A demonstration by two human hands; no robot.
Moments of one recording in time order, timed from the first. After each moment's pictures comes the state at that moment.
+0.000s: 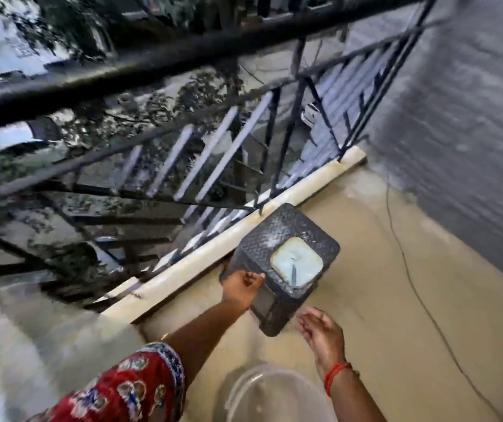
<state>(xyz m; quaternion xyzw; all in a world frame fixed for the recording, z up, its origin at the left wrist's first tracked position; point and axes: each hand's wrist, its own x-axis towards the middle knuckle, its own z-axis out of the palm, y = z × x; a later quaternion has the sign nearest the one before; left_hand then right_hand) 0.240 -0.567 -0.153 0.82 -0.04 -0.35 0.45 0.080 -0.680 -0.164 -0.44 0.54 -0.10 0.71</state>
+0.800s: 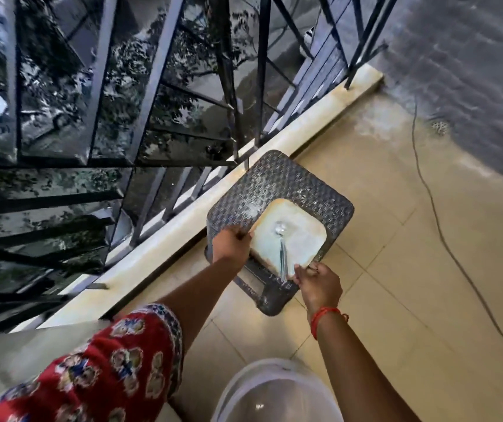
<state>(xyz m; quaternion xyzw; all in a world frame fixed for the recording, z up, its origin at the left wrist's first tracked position) 0.313 -0.693 -0.321 0.90 -0.05 -0.30 0.31 0.160 -0.793 -0.362 -0.56 0.62 -0.08 0.54</state>
